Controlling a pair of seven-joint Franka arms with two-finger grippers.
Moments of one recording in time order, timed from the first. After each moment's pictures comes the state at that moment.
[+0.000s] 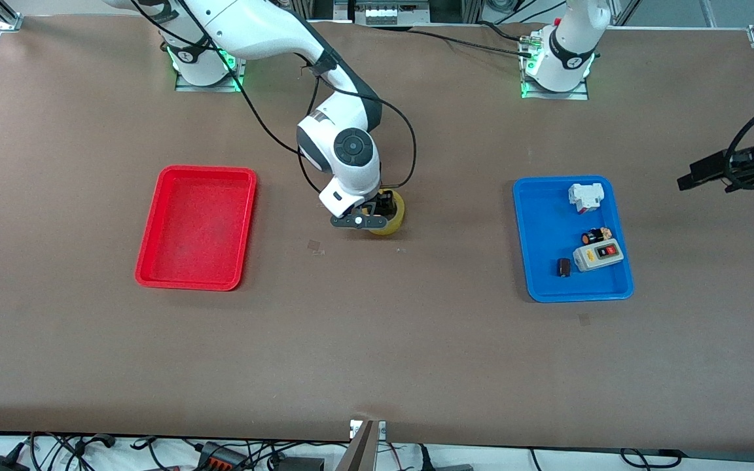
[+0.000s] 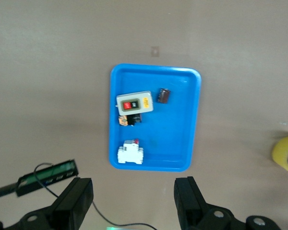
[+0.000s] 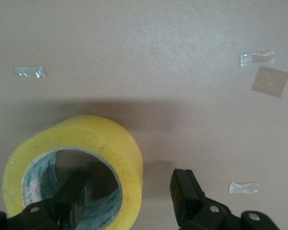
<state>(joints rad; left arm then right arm) 0.03 0.15 0.01 -1.38 -0.05 1.42 -0.10 0.74 0.71 0.06 -1.61 0.00 2.30 0.81</state>
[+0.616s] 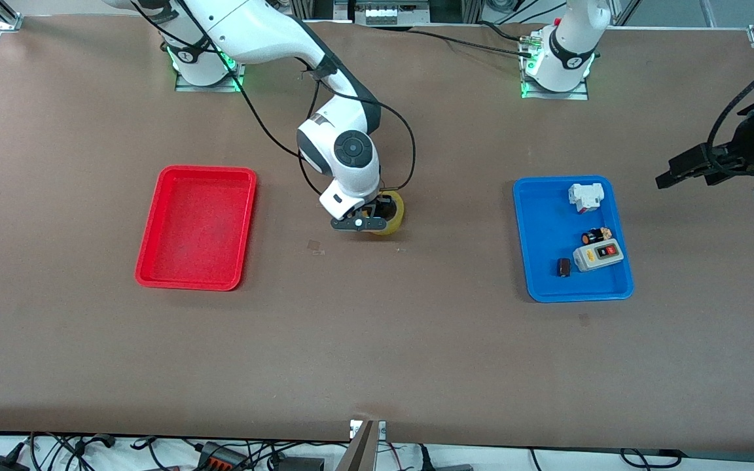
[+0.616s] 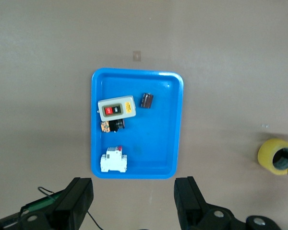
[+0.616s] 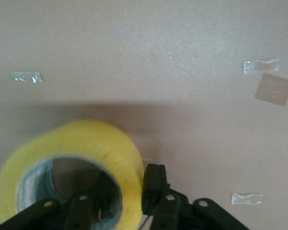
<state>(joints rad) 0.02 0.05 0.00 -1.56 -0.09 1.55 -0.09 0.74 0.72 0.05 -1.61 -0.03 2.32 0.81</state>
